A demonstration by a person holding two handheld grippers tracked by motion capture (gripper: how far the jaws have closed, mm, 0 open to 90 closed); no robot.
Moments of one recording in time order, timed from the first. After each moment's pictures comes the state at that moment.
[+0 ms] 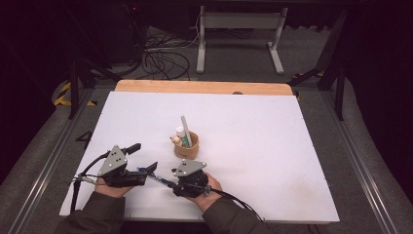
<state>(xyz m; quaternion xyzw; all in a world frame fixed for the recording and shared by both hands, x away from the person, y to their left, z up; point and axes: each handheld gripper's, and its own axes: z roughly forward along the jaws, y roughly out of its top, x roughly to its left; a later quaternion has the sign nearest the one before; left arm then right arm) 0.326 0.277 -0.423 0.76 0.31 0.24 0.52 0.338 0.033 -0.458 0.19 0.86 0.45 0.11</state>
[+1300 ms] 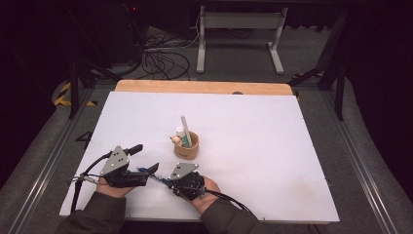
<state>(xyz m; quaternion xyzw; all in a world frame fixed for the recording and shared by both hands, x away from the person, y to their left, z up) 0.327 0.275 -0.426 0.77 0.31 0.24 0.51 0.336 0.042 -0.465 0.18 0.89 0.41 0.10</state>
